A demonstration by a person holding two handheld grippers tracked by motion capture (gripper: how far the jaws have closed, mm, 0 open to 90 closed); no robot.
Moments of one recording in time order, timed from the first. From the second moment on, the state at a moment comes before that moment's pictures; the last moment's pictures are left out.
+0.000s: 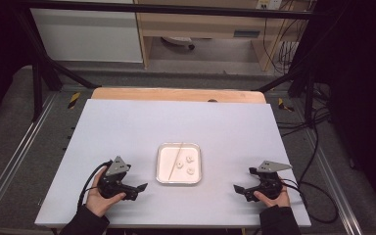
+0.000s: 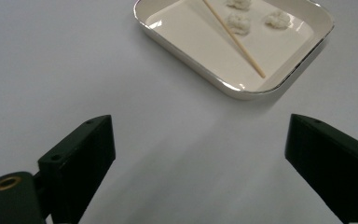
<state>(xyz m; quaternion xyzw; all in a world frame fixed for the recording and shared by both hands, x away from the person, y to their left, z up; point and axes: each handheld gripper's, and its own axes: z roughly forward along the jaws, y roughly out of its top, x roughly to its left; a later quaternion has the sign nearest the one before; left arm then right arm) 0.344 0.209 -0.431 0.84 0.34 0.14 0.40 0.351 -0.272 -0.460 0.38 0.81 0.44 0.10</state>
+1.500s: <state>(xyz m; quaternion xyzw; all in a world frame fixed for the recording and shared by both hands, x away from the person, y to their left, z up) 0.371 0.108 -0.435 0.87 0.31 0.09 0.37 0.351 -0.272 -0.460 0.38 0.81 0.44 0.10</state>
